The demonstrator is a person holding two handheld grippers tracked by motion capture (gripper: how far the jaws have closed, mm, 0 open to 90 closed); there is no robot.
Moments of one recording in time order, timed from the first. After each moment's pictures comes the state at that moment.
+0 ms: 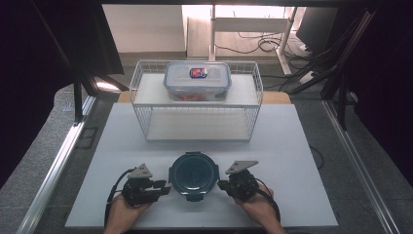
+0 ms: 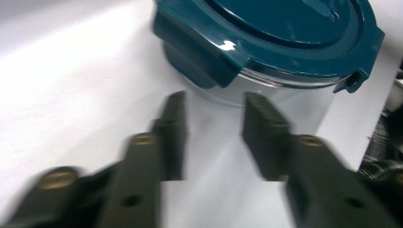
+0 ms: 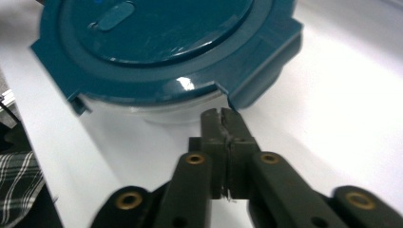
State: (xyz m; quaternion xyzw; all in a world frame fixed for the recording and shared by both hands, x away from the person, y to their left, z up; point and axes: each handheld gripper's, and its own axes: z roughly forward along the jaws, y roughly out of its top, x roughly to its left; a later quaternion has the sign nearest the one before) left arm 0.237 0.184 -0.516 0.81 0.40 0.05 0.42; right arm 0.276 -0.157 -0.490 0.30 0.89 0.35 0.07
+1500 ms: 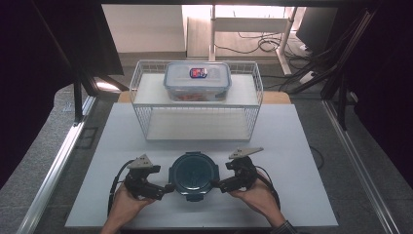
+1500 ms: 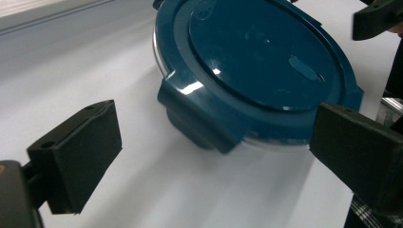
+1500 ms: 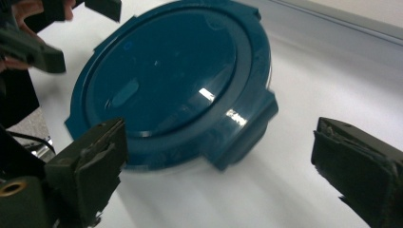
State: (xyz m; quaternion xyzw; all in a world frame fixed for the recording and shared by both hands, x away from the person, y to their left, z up) left arm 0.264 0.173 -0.502 0.80 0.39 0.03 0.45; right arm 0.307 -0.152 -0.477 0.34 0.85 0.40 0.01
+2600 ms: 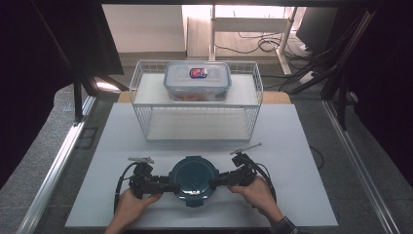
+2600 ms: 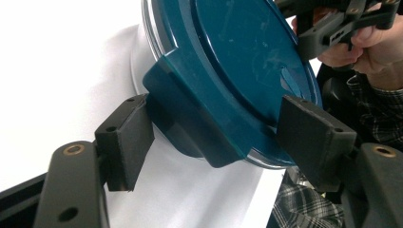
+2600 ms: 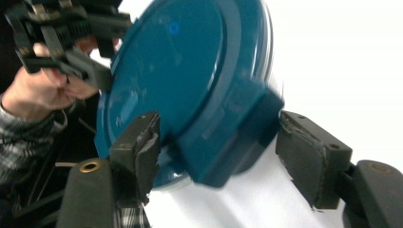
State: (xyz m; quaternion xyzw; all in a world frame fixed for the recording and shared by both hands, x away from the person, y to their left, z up) left arm 0.274 0.177 -0.526 0.75 0.44 -0.15 0.47; right arm 0.328 -0.160 -0.500 0.40 0.81 0.38 -0.19
